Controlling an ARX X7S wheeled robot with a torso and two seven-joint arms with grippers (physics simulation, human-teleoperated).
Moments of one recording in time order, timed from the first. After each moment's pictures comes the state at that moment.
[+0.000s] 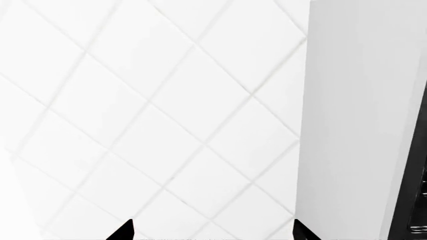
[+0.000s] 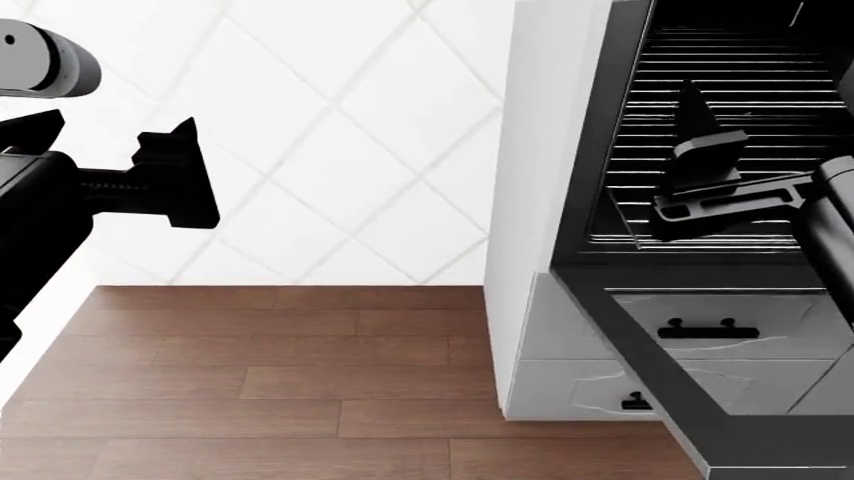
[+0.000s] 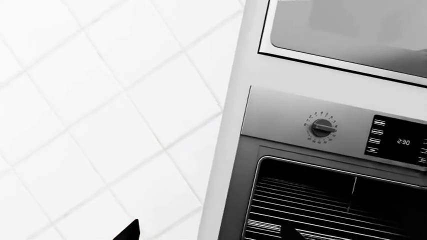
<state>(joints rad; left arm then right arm) -1.05 -0.67 -0.11 0.51 -1.89 -1.39 -1.25 1.03 0.66 0.24 -0.78 1.68 1.45 0.99</state>
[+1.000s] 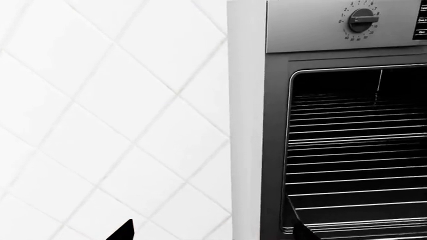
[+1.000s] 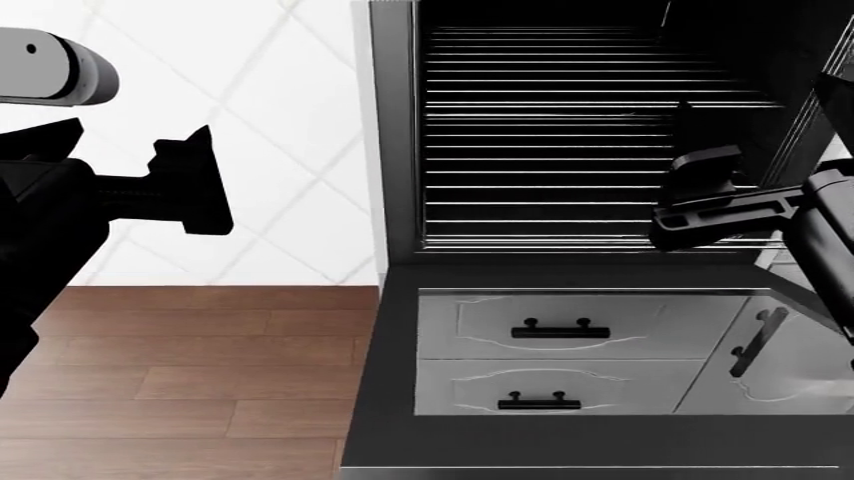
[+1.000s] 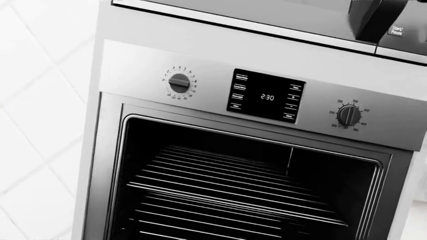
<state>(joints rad) -1.04 -0.69 -0.06 0.52 -1.89 -1.32 -1.24 0.96 0.70 0.22 -0.77 1.60 1.38 0.92</state>
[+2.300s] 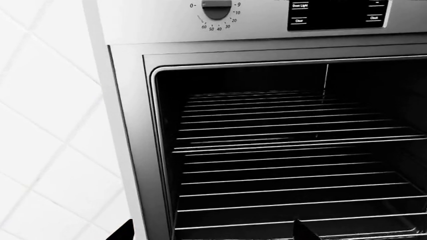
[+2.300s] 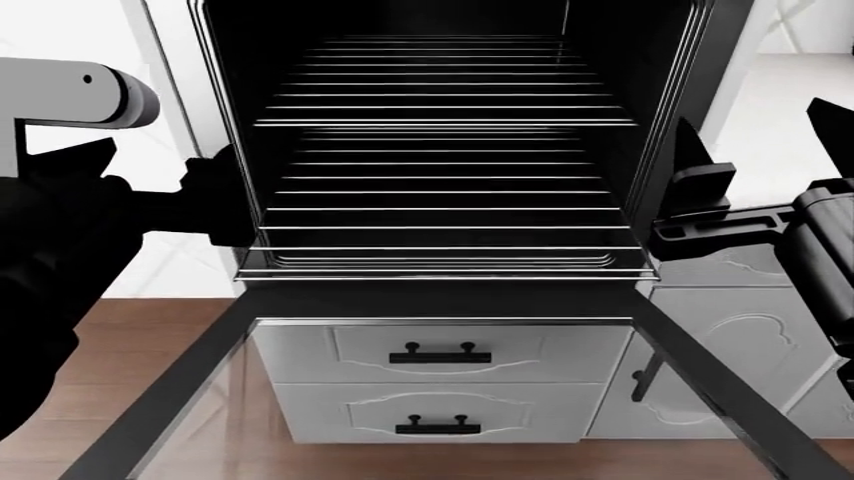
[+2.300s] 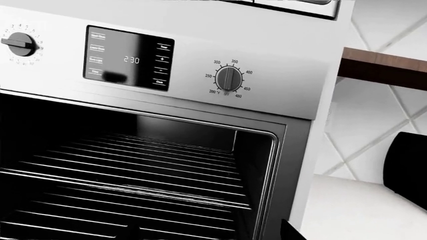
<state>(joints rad) -0.97 -0.67 -0.02 0.53 -1.76 -1.28 -1.14 0.85 0.72 0.21 -0.78 1.51 1.30 0.85</state>
